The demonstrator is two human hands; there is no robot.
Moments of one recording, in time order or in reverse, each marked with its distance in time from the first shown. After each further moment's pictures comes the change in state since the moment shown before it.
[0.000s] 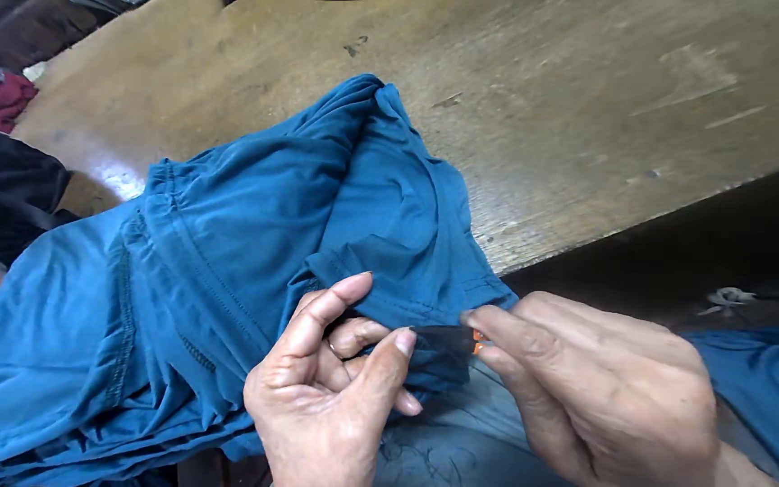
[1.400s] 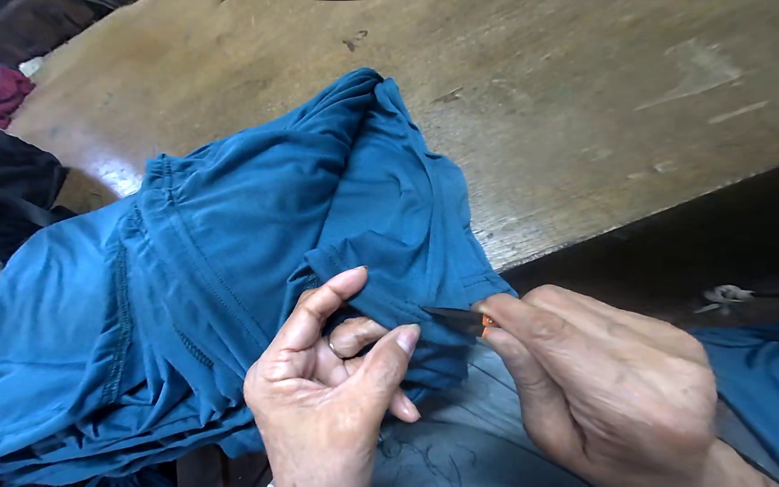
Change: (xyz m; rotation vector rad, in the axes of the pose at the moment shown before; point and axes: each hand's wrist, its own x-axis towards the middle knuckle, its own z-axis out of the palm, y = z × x) left_hand -0.002 0.000 0.001 -0.036 0.020 -0.041; right_hand -0.004 0.001 0.002 -0.075 0.038 0.034
